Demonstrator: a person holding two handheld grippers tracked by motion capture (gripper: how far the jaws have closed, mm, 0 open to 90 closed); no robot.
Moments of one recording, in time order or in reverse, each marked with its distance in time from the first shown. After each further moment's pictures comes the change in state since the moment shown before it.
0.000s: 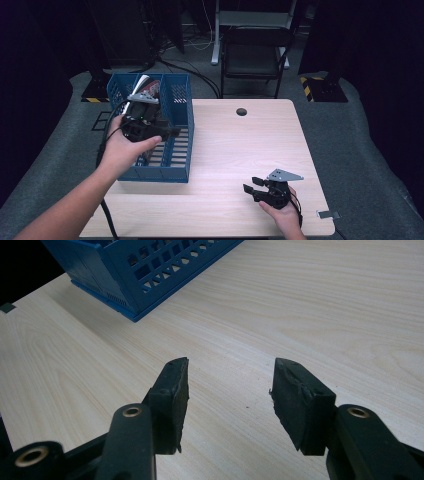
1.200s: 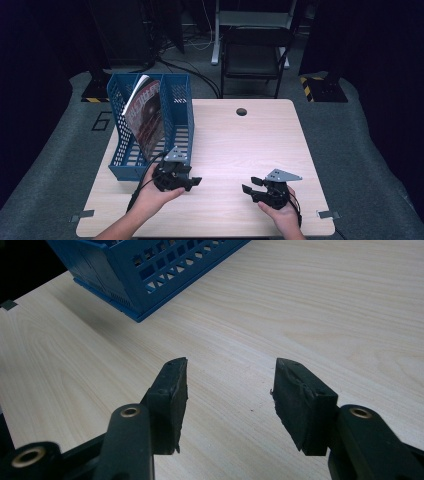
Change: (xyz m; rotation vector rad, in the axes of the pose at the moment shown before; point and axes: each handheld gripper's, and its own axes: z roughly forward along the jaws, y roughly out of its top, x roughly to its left) left arm -0.038 -0.119 0.094 0.082 -0.096 0.053; right arm 0.004 0.002 0.001 0.004 -0.001 -0.026
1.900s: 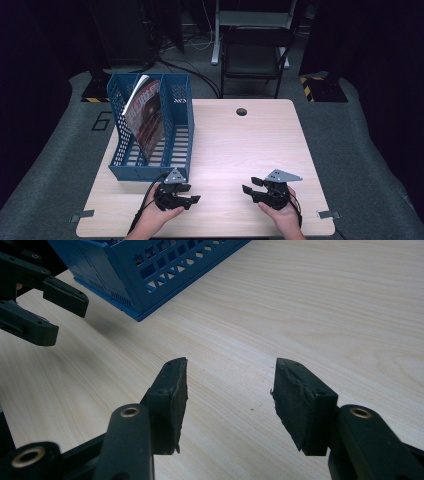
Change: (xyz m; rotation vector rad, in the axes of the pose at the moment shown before) left arm 0.000 -0.061 0.036 0.003 -0.016 -0.020; right arm 0.001 -0.001 -0.001 -0.001 -0.002 -0.006
